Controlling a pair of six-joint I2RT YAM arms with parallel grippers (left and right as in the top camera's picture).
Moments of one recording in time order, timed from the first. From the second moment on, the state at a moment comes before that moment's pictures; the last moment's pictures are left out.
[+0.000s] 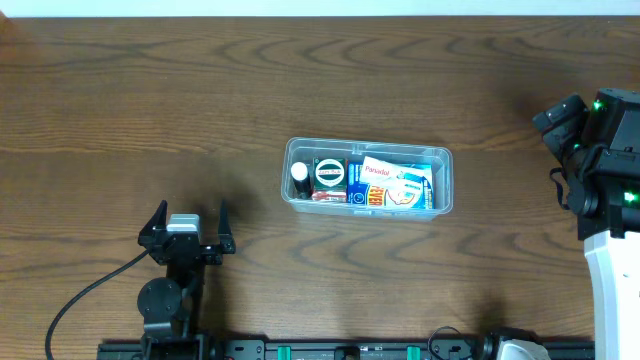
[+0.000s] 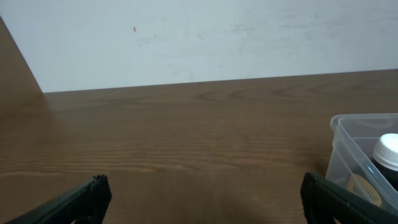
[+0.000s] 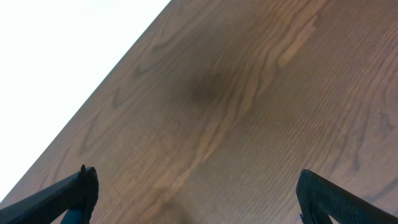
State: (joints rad) left arm 0.04 0.01 0.02 -0.11 0.04 0.06; right arm -0.14 1.18 1.19 -0.76 0.24 0.76
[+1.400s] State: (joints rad) left arm 0.04 0.01 0.02 -0.11 0.04 0.06; right arm 0.05 0.89 1.05 -0.74 0.26 0.76
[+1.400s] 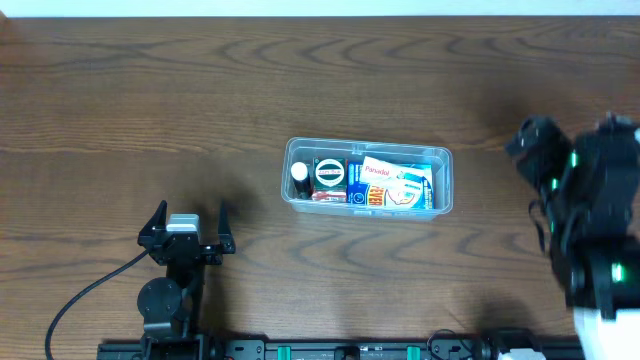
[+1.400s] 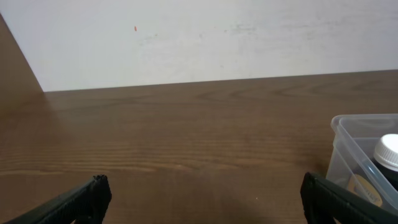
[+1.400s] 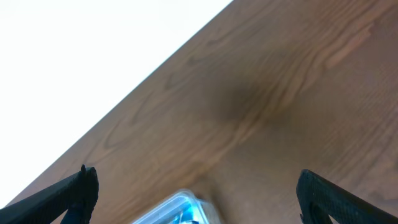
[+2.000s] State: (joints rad) left arm 0.04 0.01 0.02 -0.11 0.03 0.06; right arm 0.05 0.26 0.24 -0.29 0.02 0.42
